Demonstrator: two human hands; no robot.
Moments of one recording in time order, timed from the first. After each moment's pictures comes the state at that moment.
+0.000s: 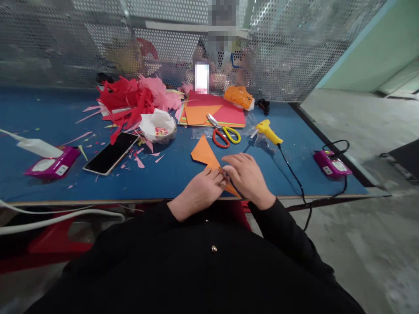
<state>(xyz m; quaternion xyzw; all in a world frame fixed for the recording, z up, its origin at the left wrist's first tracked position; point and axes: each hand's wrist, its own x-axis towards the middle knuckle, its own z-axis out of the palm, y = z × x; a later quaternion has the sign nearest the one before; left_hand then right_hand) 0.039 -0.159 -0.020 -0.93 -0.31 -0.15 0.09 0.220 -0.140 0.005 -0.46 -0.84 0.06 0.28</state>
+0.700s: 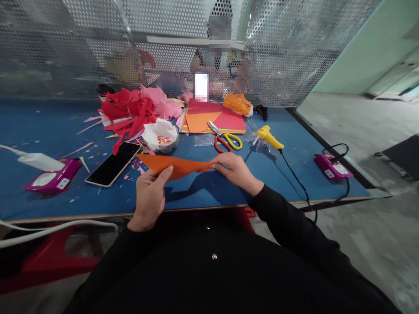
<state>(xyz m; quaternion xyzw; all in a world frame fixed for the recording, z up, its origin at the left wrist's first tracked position) -0.040 -0.160 -0.001 -0.40 -0.48 -0.67 -0.39 0.191 -0.089 0.001 -0.35 -0.85 0.20 0.34</state>
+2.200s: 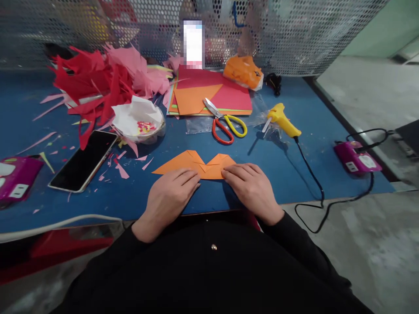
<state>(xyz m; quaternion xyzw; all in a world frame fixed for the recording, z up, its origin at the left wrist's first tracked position) -0.022 -0.145 -0.018 -0.89 -0.39 -0.23 0.06 0.227 -0.140 -0.024 -0.41 -0.88 -0.07 0.22</state>
